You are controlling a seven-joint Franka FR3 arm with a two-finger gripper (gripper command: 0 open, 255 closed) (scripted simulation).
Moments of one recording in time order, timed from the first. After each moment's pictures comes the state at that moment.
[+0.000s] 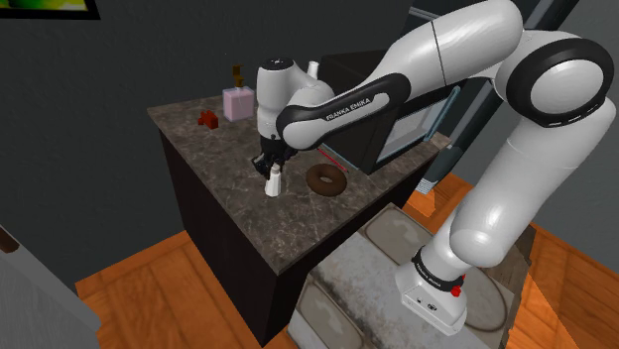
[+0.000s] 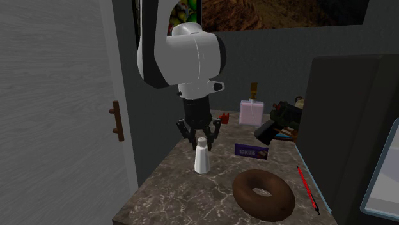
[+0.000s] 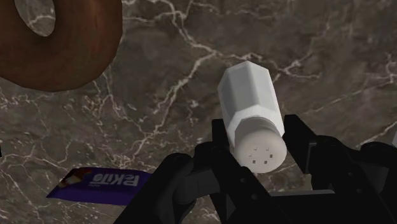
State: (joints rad) arm 0.10 0.09 0.34 -2.16 -0.20 2.24 0.52
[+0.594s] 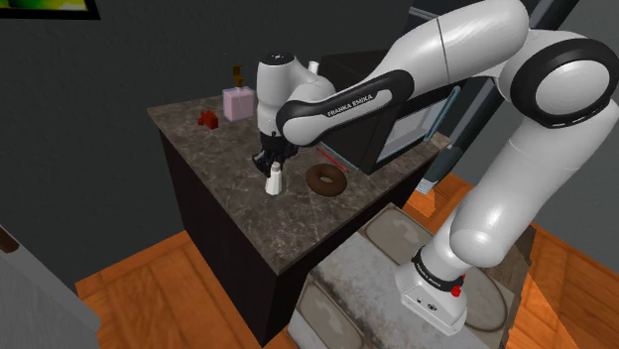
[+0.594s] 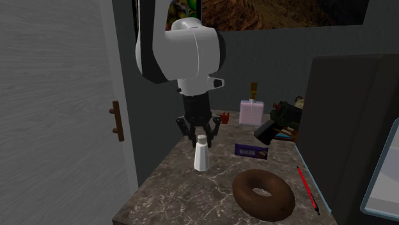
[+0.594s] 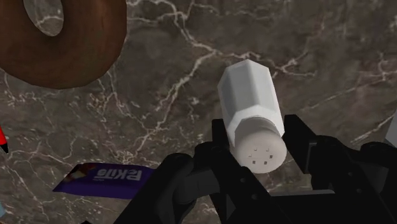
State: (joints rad) arm 0.10 0.08 0.34 -2.15 -0.19 2.22 0.51
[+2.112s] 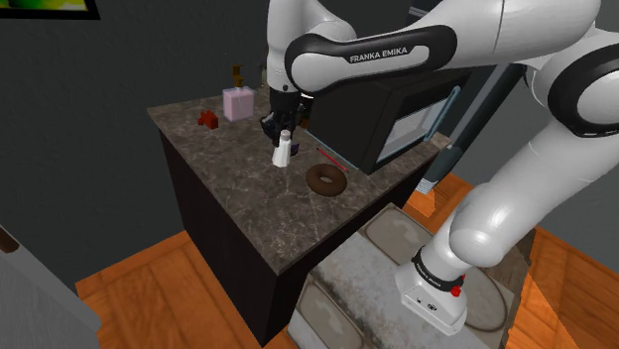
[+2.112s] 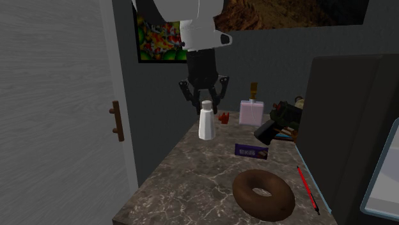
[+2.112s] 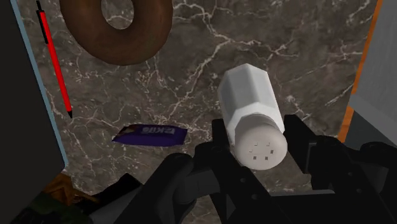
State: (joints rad) arm 0.09 -0.07 0.33 -2.02 -0.11 1.95 0.41
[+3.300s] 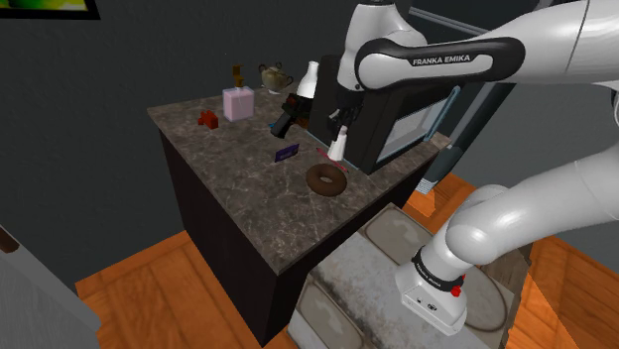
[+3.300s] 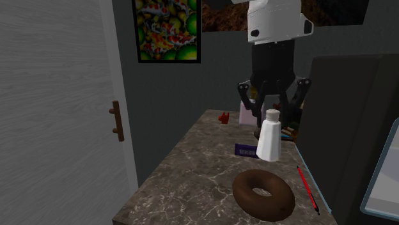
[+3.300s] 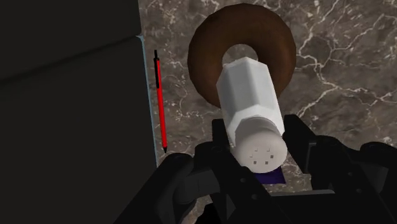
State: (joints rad) arm -0.01 -0.43 0.12 -2.37 -0.07 1.98 0.09
